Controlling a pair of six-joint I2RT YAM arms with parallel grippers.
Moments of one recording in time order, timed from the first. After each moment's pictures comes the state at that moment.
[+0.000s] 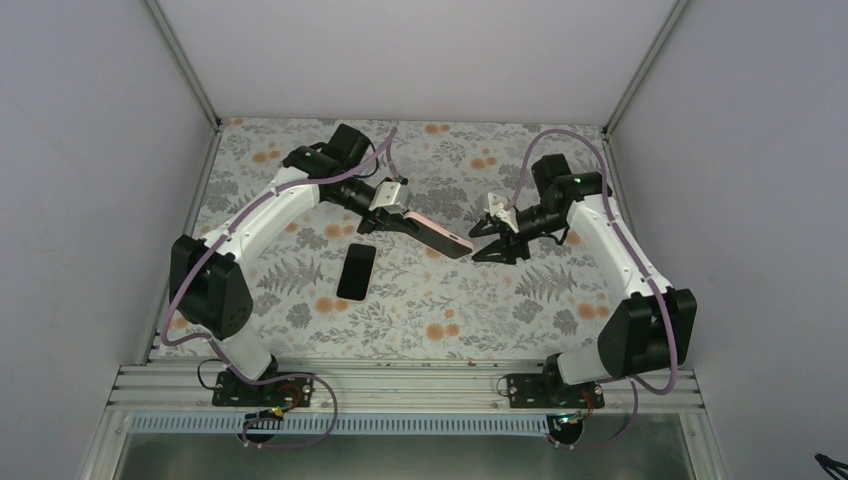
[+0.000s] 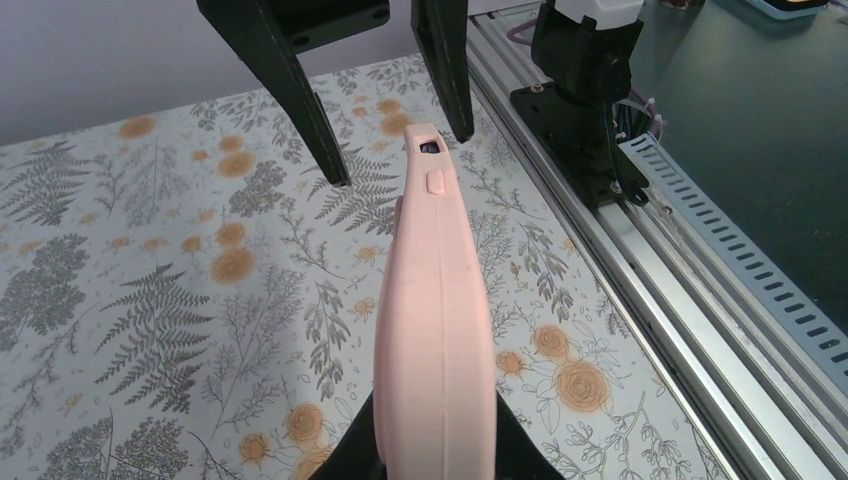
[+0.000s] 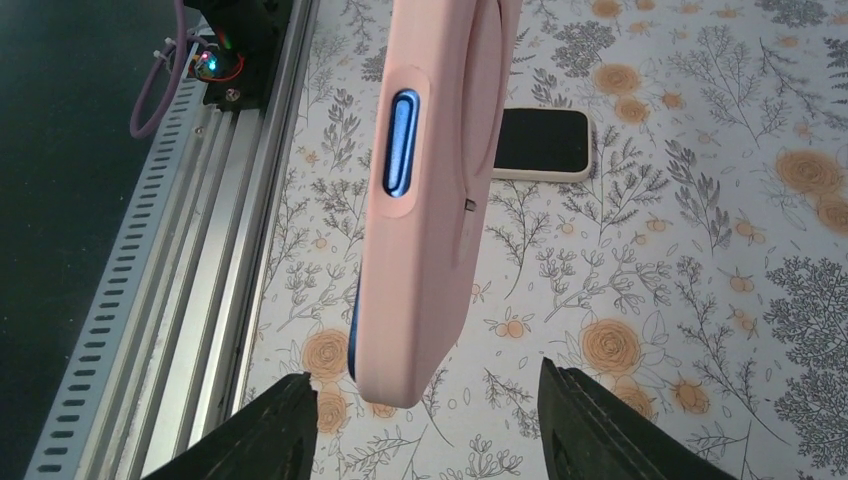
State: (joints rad) left arm -0.49 1.68 1.53 -0.99 1.06 1.14; right arm 0.20 1.43 1.28 -1.26 -0.93 -1.27
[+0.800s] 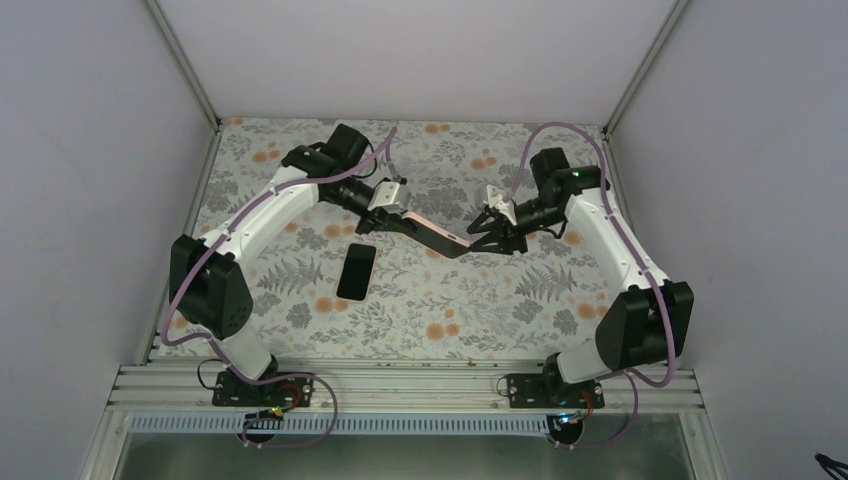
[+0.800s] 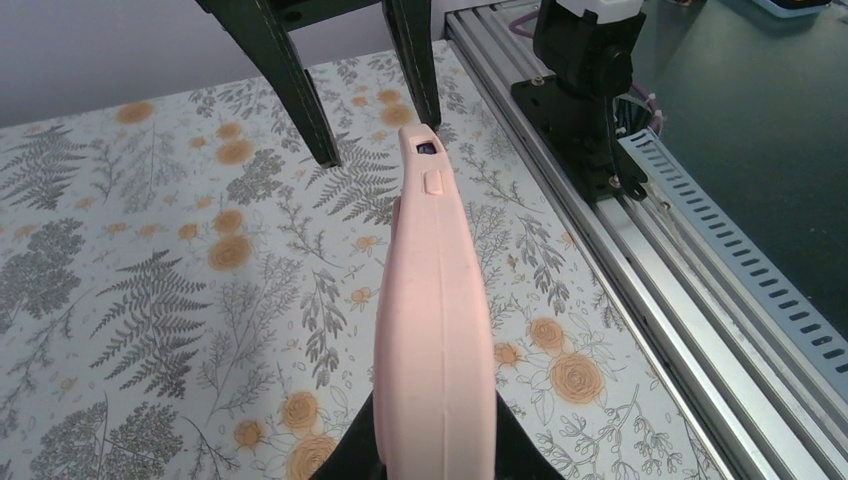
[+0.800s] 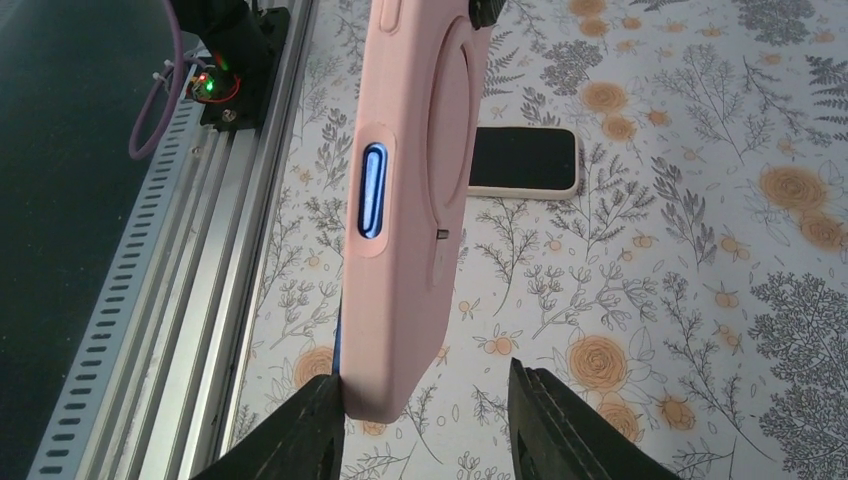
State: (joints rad) left arm -0.49 1.68 1.53 -1.01 1.05 1.14; right arm 0.20 1.48 1.33 -1.27 -0.96 -1.26
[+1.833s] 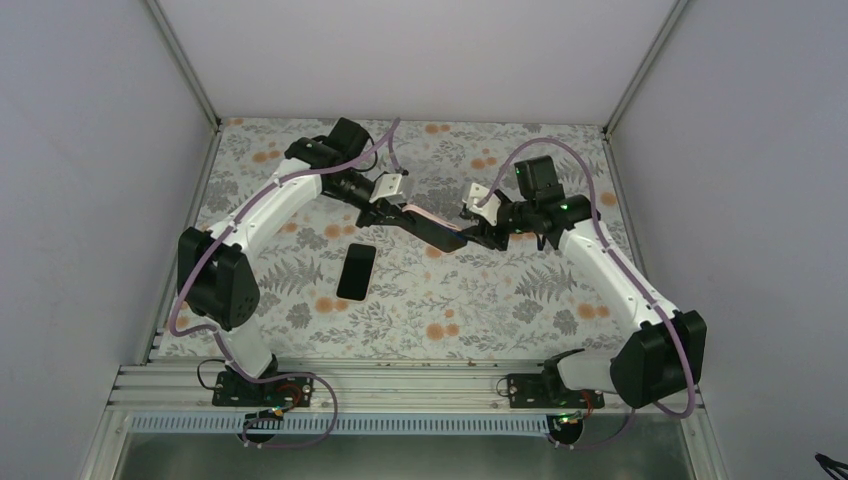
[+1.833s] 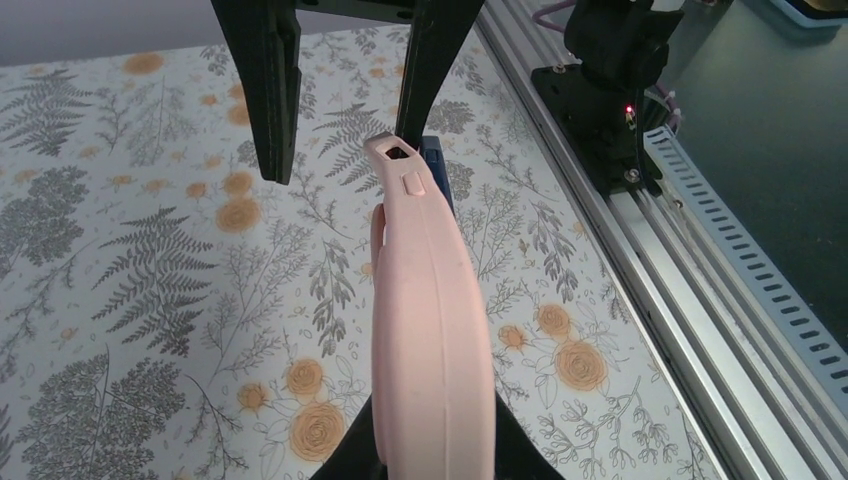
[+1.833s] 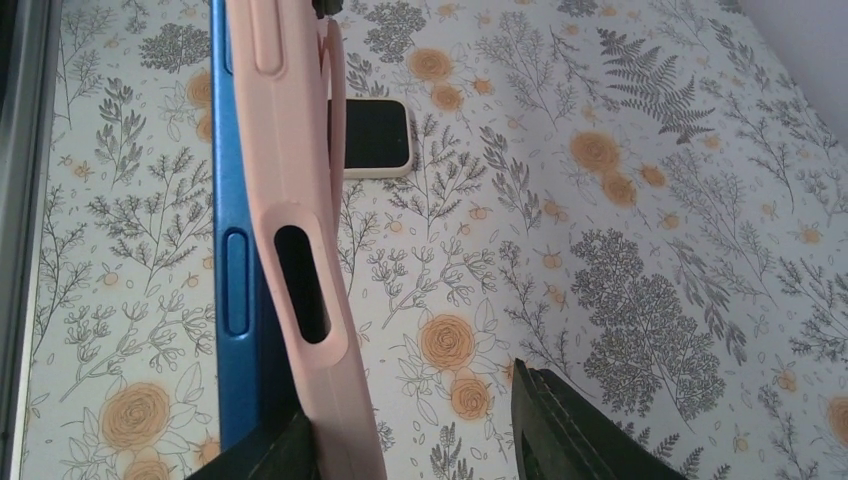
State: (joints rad) left arm -0.48 1.74 1.61 -1.06 1.01 1.10; right arm 0.36 1.31 1.13 -0.72 -0.62 -0.82
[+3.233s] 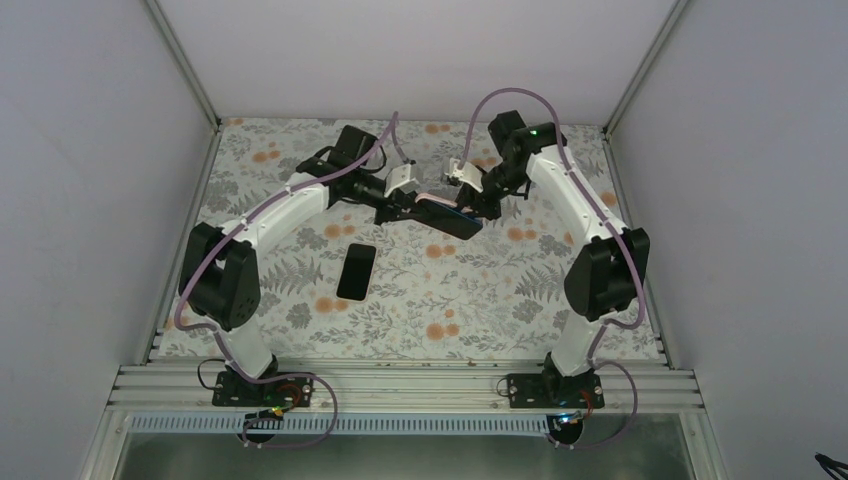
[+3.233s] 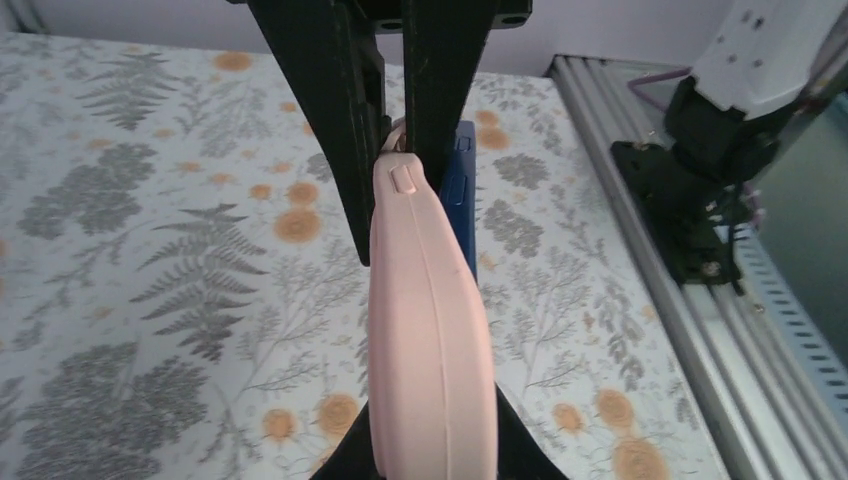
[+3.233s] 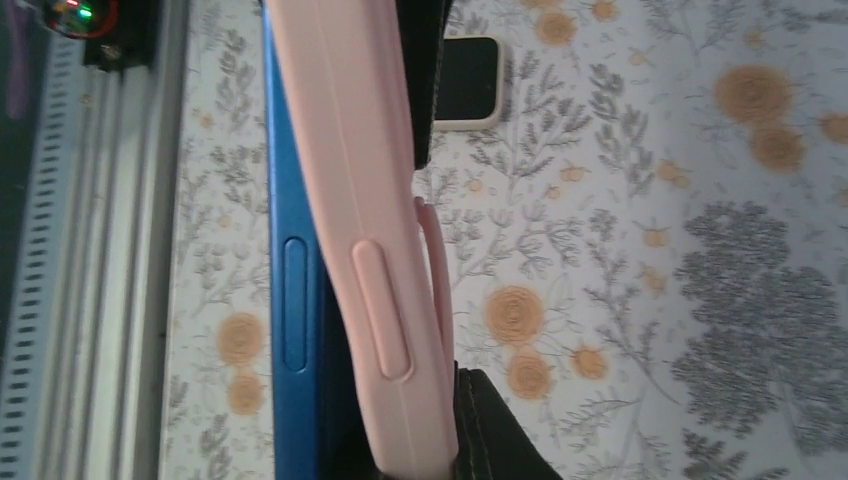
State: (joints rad) left arm -0.50 1.75 1.43 -0.56 1.03 0.64; right arm 0.36 1.81 1.76 -1.36 -0.72 -1.05
